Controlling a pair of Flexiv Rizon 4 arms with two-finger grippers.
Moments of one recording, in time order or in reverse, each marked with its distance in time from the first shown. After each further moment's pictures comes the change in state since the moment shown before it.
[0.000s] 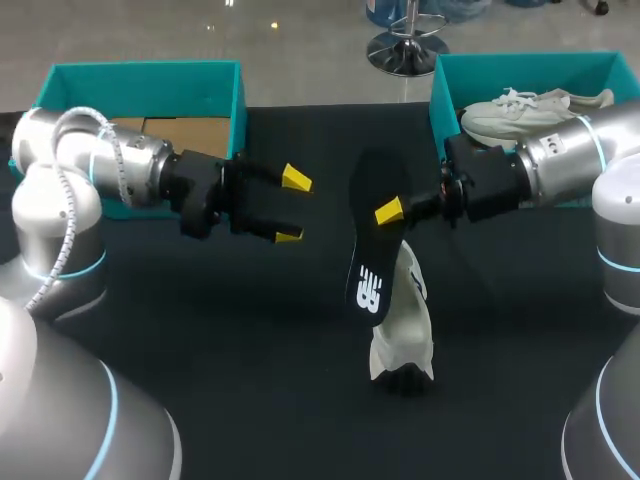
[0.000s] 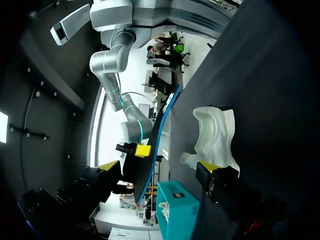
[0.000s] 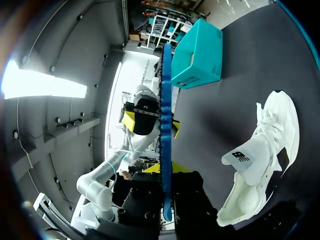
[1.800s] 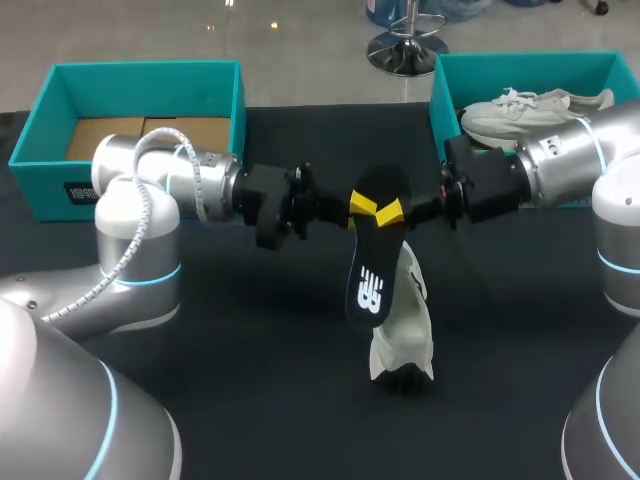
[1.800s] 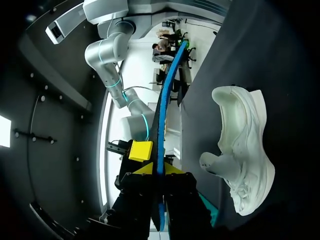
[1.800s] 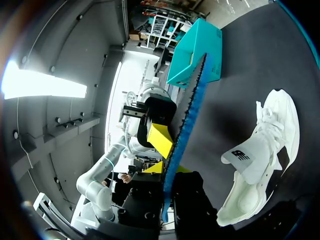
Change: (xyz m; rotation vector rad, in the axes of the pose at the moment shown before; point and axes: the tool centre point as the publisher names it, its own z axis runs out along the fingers) left arm -0.006 0.021 0.086 -0.005 -0.094 0.046; right arm -0.001 -0.002 0.000 0.002 0.000 0.001
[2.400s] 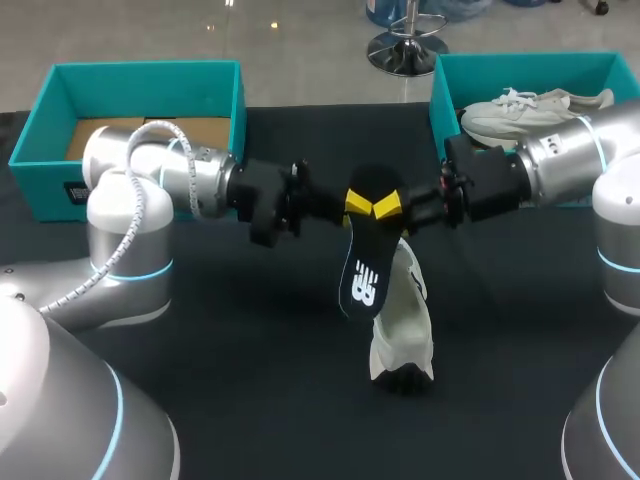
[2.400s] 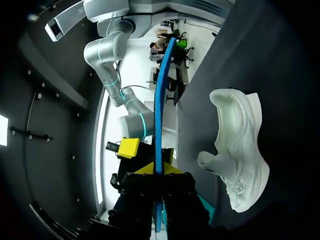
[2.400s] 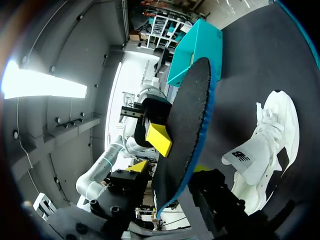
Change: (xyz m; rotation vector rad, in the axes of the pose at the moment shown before) left arm -0.004 0.001 -0.009 -0.016 0.044 -0.018; right arm 0.001 0.002 -0.001 -0.003 -0.001 -0.001
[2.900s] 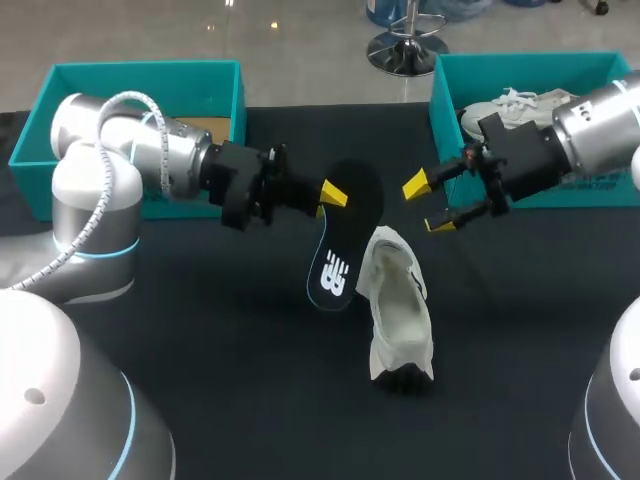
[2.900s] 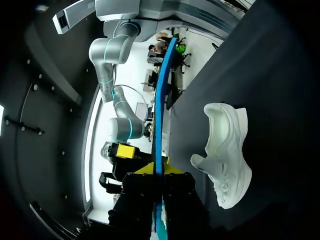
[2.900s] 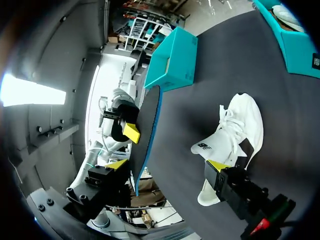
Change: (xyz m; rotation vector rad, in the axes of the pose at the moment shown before) left arm -0.010 -0.009 -0.035 0.023 0.091 -0.078; right arm -0.013 0.004 -0.059 0.002 -0.234 0.070
